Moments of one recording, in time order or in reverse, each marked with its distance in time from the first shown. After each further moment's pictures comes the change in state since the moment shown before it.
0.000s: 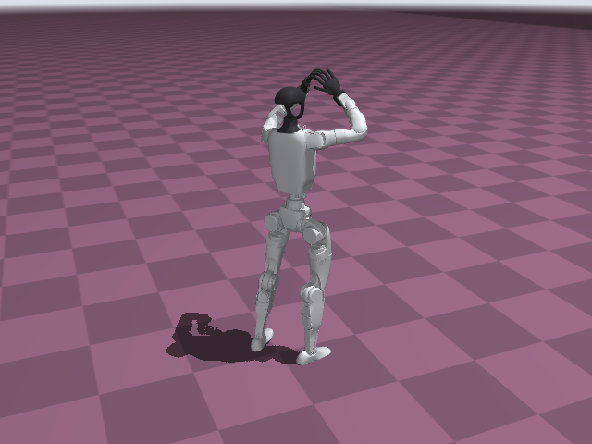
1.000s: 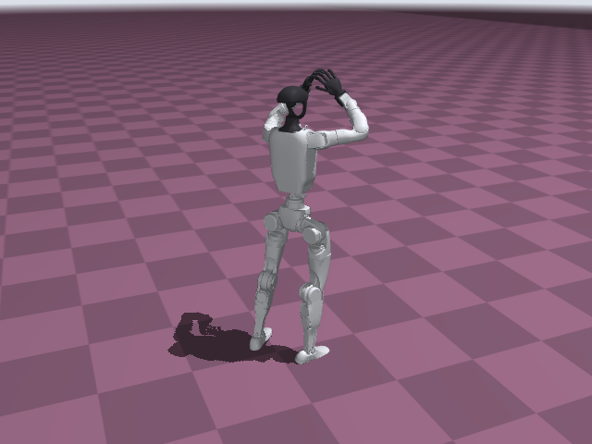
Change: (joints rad) left arm -0.022 0.004 0.003 -0.001 -0.024 -0.012 -0.023; right arm -0.042 -0.004 0.030 0.007 -0.020 0.007 -0.005; waist -0.001 0.011 0.026; left_leg -0.006 0.005 -0.004 -0.006 0.014 -0.004; right_leg -0.007 0.006 -0.003 0.000 0.001 0.000
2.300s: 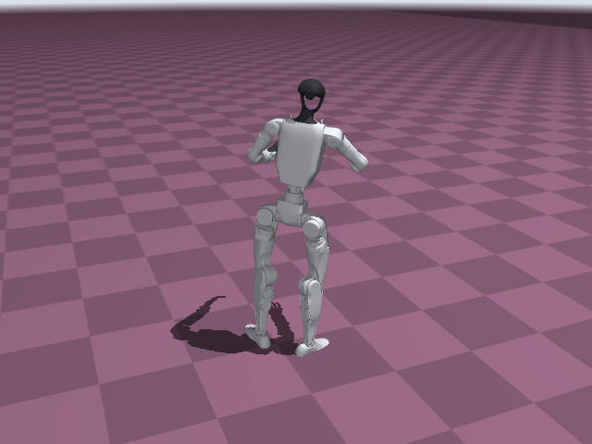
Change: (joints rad) left arm 1.407 -0.305 0.474 0.213 -0.357 0.163 -0.190; right arm 0.817 0.381 0.003 0.238 0.047 0.100 0.177; waist -0.029 0.040 0.149; left_leg -0.042 -0.014 0.587 0.033 0.026 0.064; right_leg -0.047 -0.142 -0.285 0.018 -0.013 0.000
